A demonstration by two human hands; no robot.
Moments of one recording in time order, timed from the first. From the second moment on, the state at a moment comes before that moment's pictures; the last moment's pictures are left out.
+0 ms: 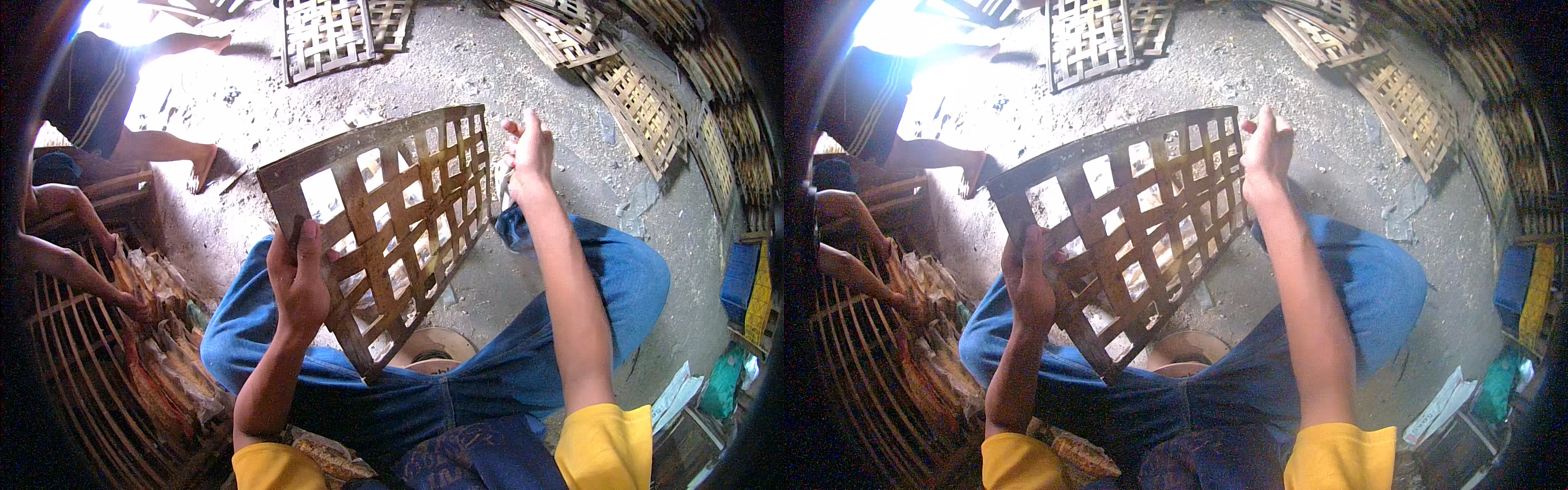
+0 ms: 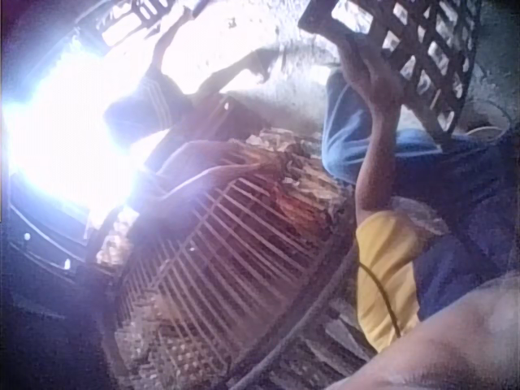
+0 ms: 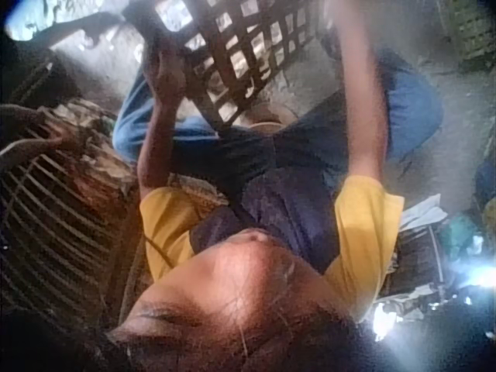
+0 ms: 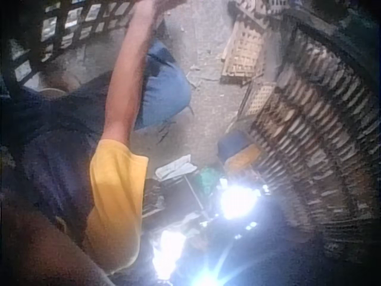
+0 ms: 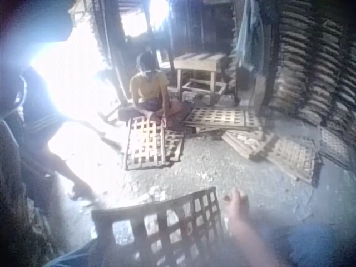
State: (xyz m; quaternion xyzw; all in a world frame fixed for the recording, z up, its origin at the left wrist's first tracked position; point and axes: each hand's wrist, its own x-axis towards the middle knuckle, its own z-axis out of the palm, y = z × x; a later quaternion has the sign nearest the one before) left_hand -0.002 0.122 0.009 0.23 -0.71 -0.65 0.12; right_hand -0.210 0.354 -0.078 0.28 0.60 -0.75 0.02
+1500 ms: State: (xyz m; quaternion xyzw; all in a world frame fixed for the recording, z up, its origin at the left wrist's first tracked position) left_hand -0.002 0.133 0.021 0.22 -0.73 -0.64 0.12; right_hand -0.176 0.316 -0.098 -0.07 0.82 -0.56 -0.03
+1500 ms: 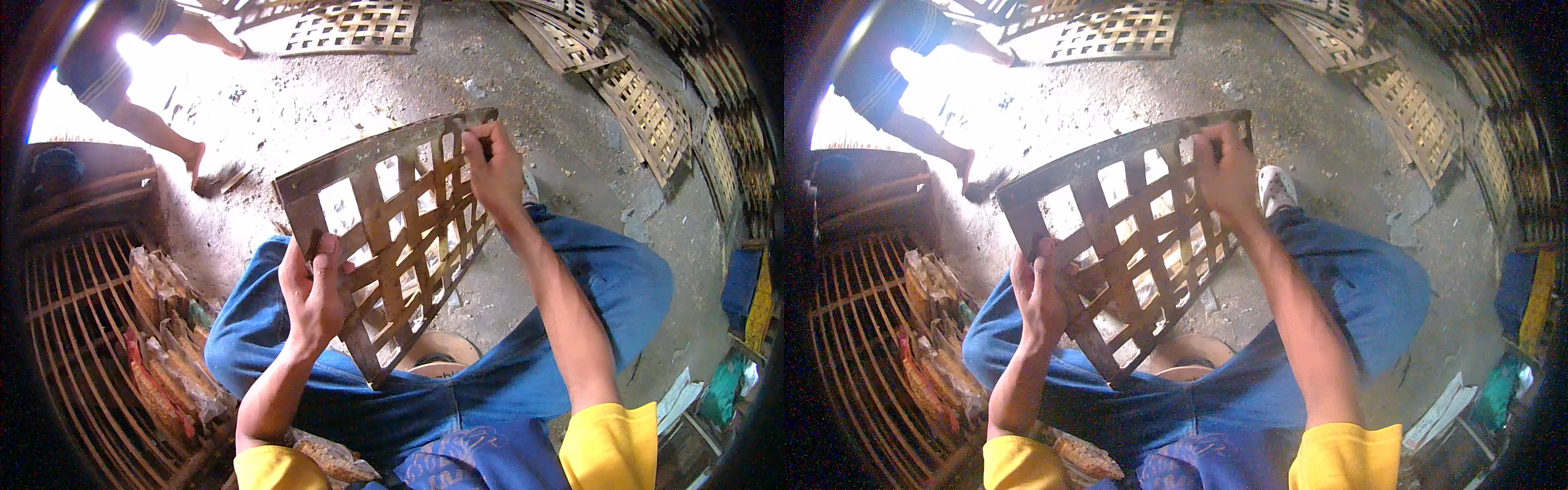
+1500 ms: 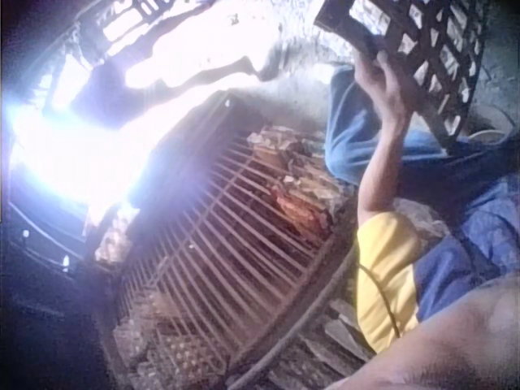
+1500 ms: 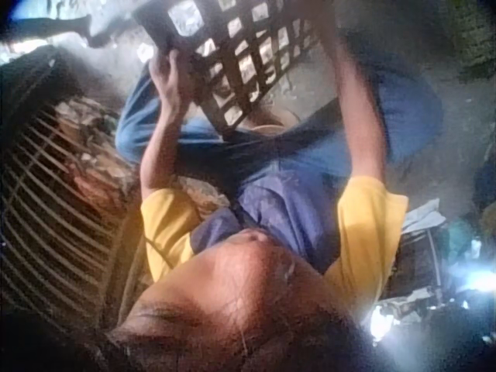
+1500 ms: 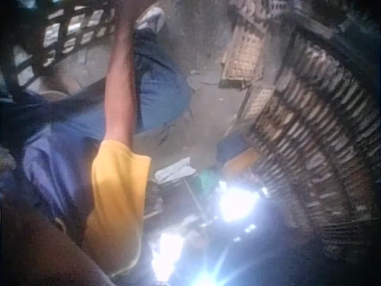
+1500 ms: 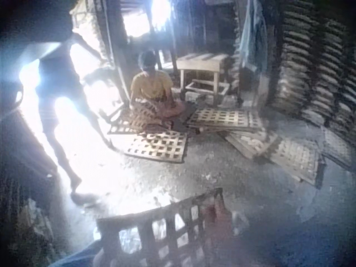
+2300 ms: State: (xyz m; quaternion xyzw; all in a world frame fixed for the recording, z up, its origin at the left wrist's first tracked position) left_hand -0.002 0.130 0.021 0.26 -0.72 -0.63 0.11; right_hand -0.168 0.307 -0.090 -0.10 0.81 -0.58 0.00
